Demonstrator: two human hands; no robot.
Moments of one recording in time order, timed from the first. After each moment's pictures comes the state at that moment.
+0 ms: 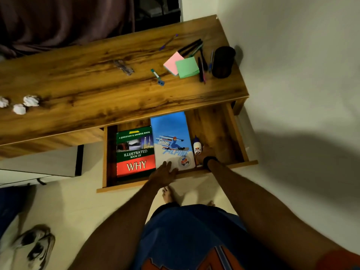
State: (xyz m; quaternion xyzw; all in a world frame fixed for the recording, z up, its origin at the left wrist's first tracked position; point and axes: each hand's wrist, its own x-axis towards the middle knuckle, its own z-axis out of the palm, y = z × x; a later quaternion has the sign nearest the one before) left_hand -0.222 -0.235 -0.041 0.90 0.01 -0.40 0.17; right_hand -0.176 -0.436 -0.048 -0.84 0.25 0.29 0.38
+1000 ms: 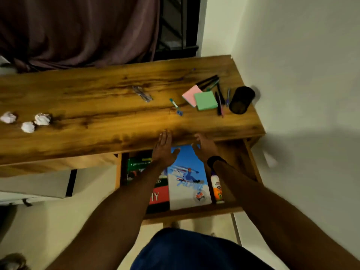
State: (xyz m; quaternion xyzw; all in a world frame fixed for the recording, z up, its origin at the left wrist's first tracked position) left_hand -0.043 -0.189 0.017 0.97 -0.07 -0.14 0.21; right_hand -0.050 -0.386 0.032 -0.94 0.03 0.13 0.32
